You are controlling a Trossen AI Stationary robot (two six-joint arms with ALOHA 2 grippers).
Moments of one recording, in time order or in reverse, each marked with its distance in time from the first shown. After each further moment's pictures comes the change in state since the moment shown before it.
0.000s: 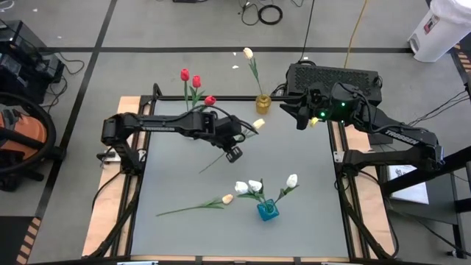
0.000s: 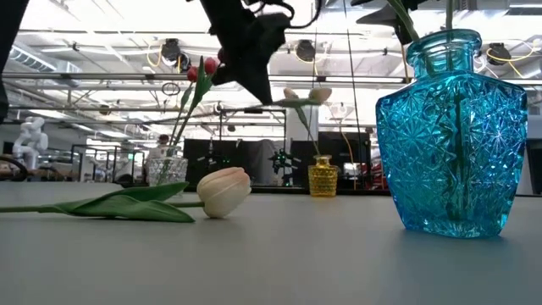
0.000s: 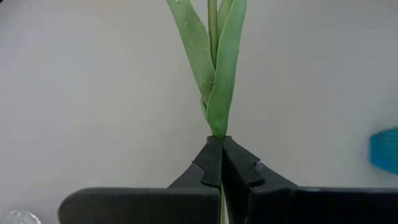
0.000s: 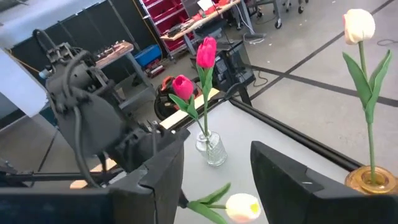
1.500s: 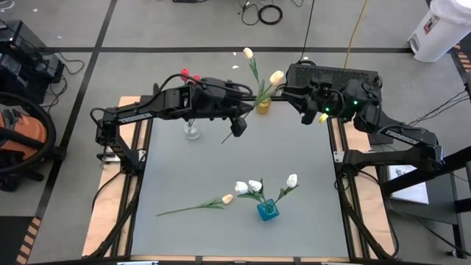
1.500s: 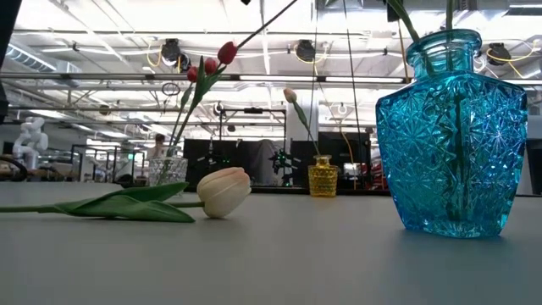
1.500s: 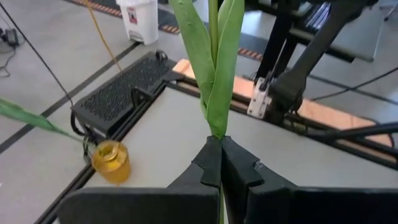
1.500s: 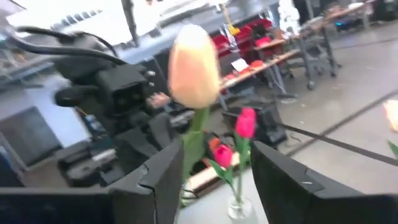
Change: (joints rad) left arm 0.023 -0.060 0.410 0.130 -0.094 0.243; right arm 0.000 -0.001 0.000 0.296 -0.045 -0.022
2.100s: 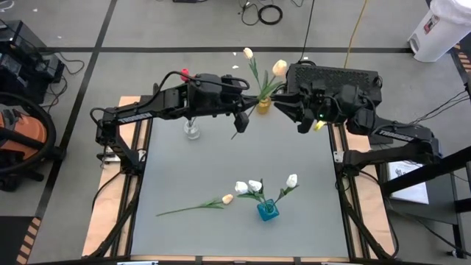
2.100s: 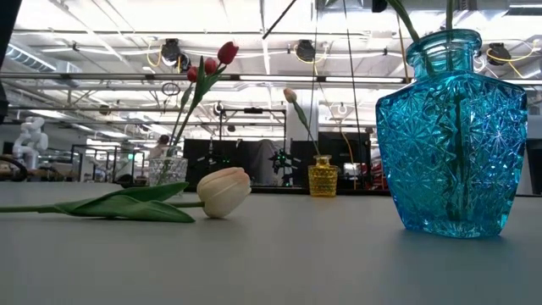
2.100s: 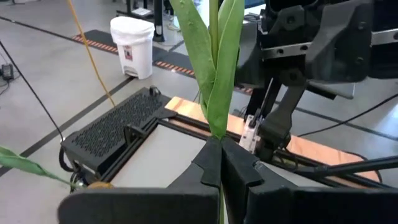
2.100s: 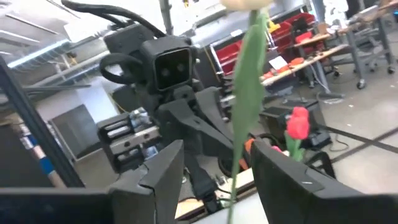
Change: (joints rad) left arm 0.002 0.000 0.000 0.161 0.007 0.025; right arm 0.109 0.062 0.000 0.127 -0.031 0.034
